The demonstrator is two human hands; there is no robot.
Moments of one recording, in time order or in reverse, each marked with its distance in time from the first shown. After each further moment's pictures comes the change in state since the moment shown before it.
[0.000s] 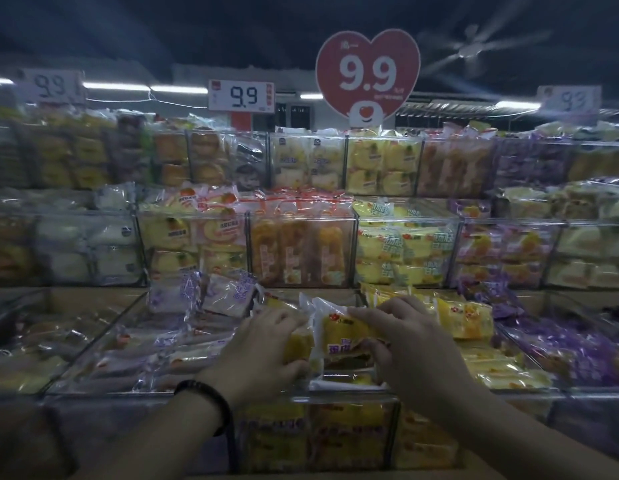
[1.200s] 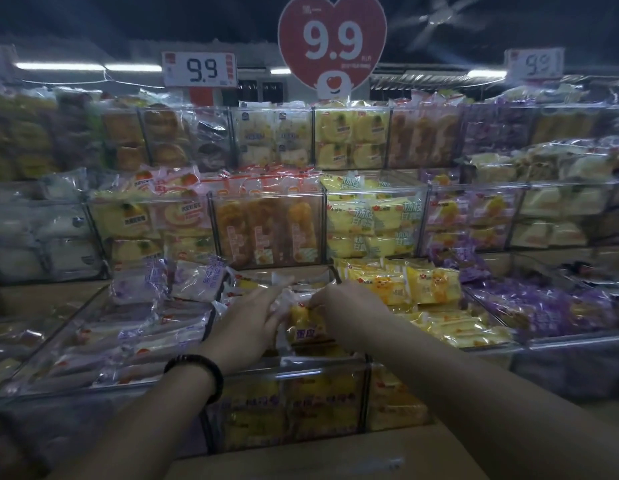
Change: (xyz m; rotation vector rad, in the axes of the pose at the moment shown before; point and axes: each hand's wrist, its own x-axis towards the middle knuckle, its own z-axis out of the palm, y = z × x) left_hand 0.027 0.009 0.019 -0.353 -0.020 -0.066; right_hand 0.047 -0.012 0.017 -0.031 -0.507 0.138
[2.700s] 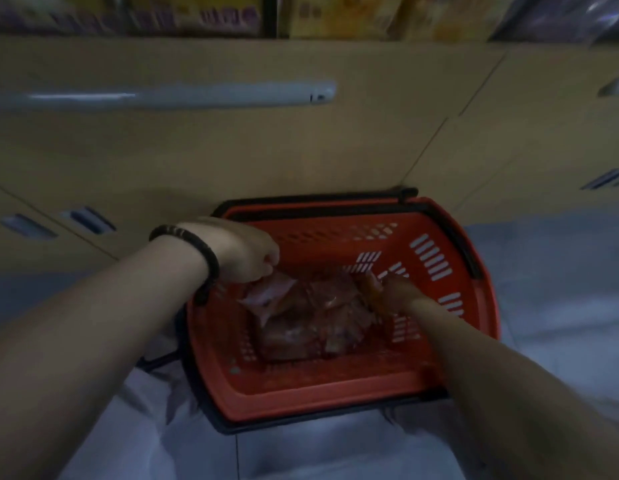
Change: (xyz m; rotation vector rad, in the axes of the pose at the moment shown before) left_hand -0.173 0.009 0.306 0.265 -1.372 -0.174; right_hand -0.349 0.194 0.404 0.148 -0.963 0.683
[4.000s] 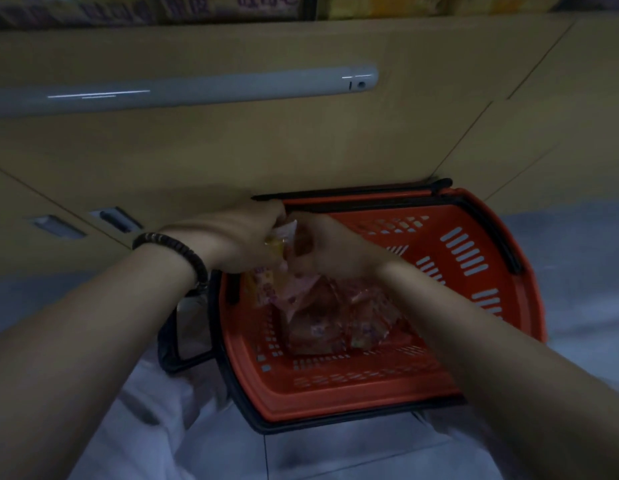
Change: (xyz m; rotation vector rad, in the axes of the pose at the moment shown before) left_hand -0.020 -0.034 0.005 -0.194 0.323 -0.027; right_hand -0.025 -0.163 -0.046 0.747 -0.156 -0.904
